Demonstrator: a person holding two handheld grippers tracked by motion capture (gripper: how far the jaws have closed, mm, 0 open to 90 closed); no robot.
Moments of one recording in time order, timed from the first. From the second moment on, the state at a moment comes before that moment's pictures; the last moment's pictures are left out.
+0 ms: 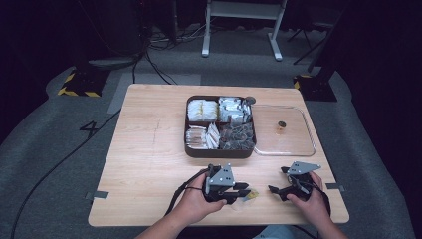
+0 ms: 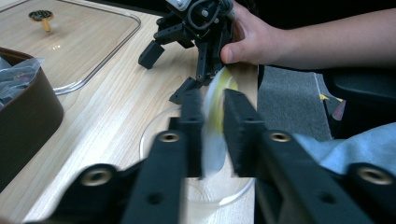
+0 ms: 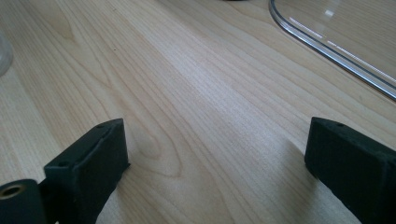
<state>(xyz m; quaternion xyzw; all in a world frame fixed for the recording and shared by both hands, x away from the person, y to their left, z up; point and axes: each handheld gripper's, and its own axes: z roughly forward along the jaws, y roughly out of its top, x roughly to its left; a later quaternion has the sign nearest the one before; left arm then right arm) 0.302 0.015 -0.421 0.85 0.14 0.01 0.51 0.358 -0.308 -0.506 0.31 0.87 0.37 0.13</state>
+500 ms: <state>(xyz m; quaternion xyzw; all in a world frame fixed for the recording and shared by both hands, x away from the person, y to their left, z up) 0.306 0.026 -0.415 0.84 0.15 0.04 0.52 0.358 -0.308 -0.505 0.31 0.87 0.37 0.13</state>
